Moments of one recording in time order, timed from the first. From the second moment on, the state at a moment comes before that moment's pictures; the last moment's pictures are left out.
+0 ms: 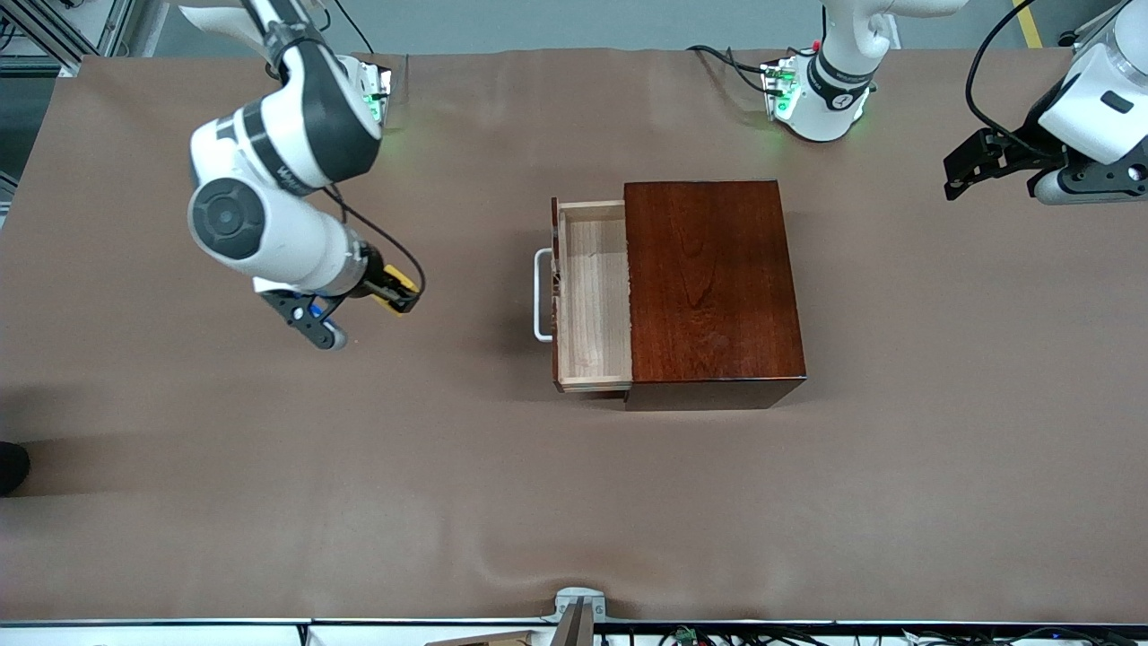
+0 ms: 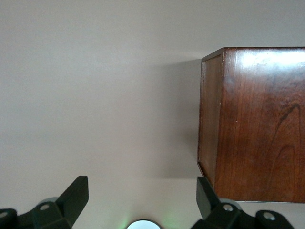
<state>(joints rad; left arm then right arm) -0.19 -0.14 0.05 -1.69 0.03 1.52 -0.14 0.40 0.25 0.02 -1.70 0.18 1.77 1.09</state>
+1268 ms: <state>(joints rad) -0.19 -0.13 0.04 -1.70 0.03 1.52 -0.14 0.71 0.42 0.02 -1.55 0.27 2.05 1.85</state>
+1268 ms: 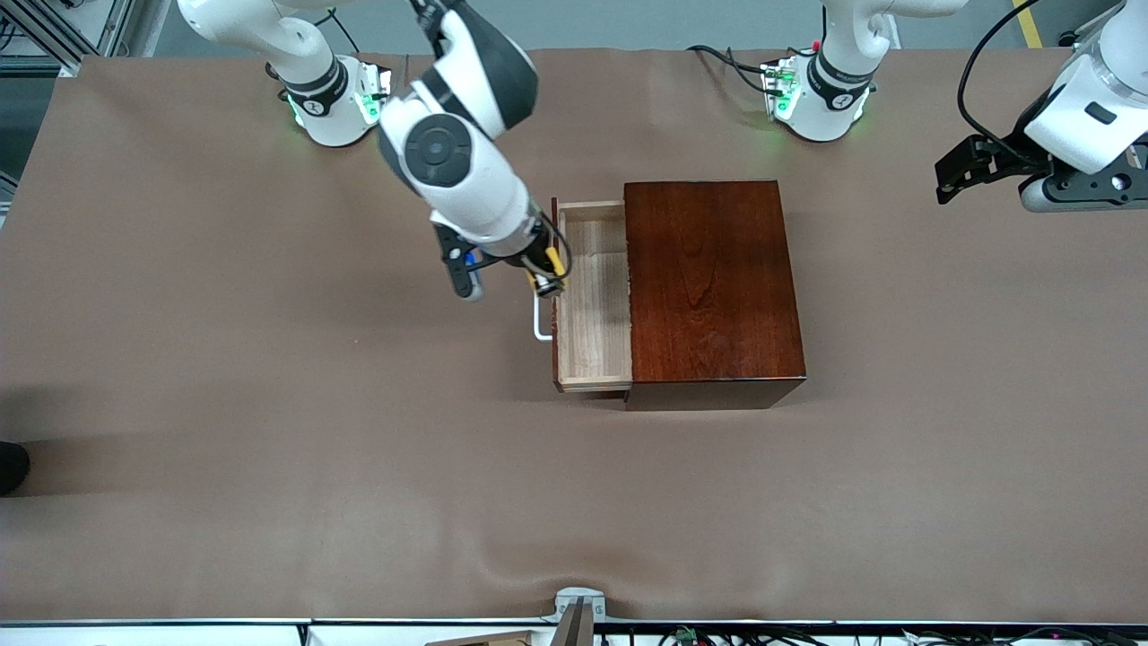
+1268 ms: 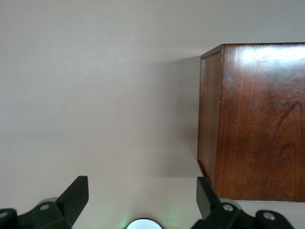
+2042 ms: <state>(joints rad) -0.19 -0.12 0.03 -1.70 0.03 1.52 -0.14 0.76 0.53 0.02 -1.55 0.31 2.17 1.98</state>
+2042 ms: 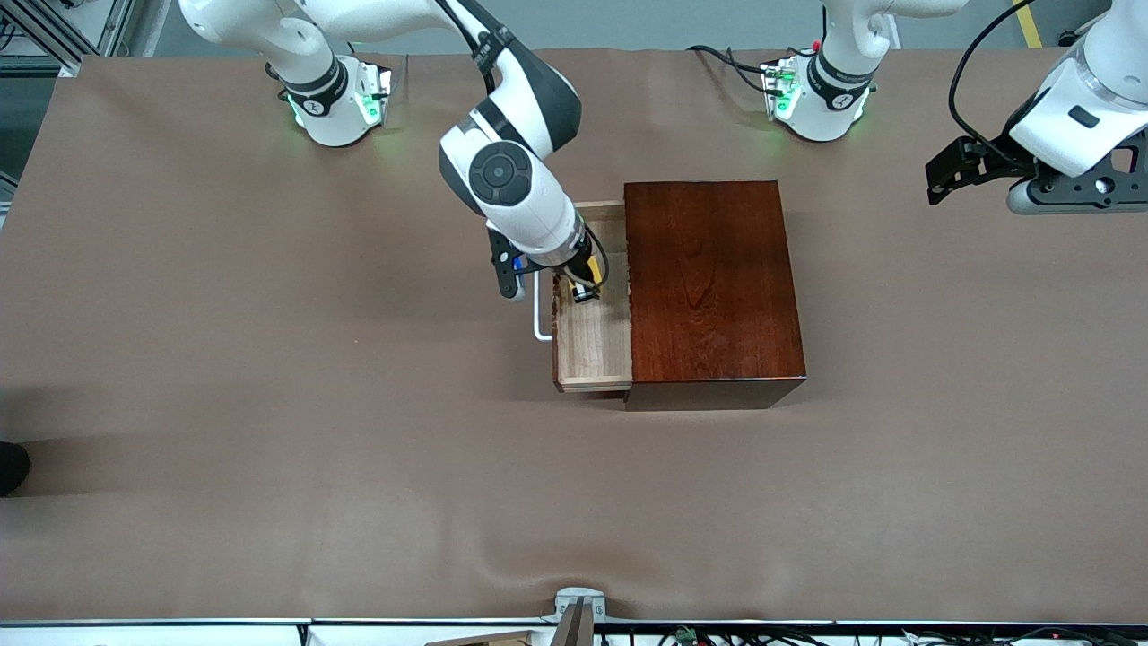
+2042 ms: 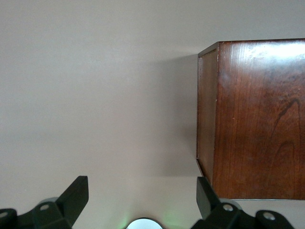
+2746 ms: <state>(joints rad) -0.19 -0.12 0.03 -1.70 0.03 1.52 -0.14 0.79 0.59 0.01 -1.53 0.32 2.21 2.02</state>
